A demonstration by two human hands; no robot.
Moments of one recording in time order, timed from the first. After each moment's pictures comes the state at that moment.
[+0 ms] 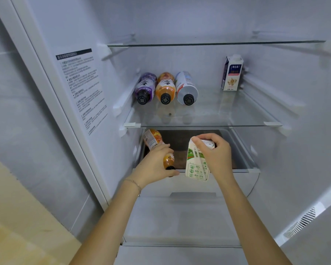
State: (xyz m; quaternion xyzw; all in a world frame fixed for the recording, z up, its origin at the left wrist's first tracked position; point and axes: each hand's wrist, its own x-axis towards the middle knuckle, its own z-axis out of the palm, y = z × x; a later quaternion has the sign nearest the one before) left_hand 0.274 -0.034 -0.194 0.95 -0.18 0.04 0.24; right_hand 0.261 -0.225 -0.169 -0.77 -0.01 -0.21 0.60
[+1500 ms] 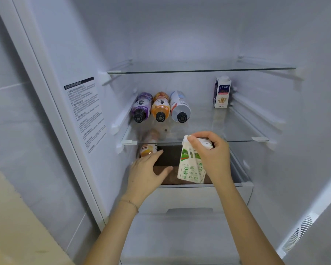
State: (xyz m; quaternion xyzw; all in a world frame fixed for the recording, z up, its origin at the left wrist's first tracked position) left_hand 0.263 -0.032 -0.183 0.93 -0.11 0.23 0.27; right_hand 0.244 -0.221 -0.113 -0.72 -0.08 -0.27 0.63
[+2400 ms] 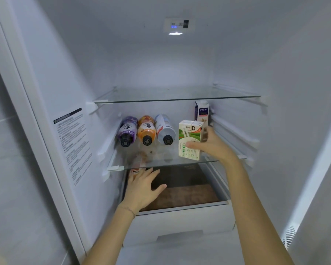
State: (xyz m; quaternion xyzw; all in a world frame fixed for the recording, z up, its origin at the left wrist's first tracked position) left_hand 0.312 -0.043 -0.177 0.97 -0.16 0.11 0.13; right_hand 0.311 -0.281 -0.055 -0.83 -0.04 -0.10 0.54
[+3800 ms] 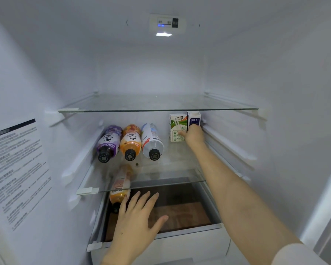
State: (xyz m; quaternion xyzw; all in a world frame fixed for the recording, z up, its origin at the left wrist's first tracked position) left_hand 0.289 -0.076 -0.194 0.97 -0.17 0.17 0.09; right_hand 0.495 -0.306 -0.059 -0.92 0.12 -0.20 0.33
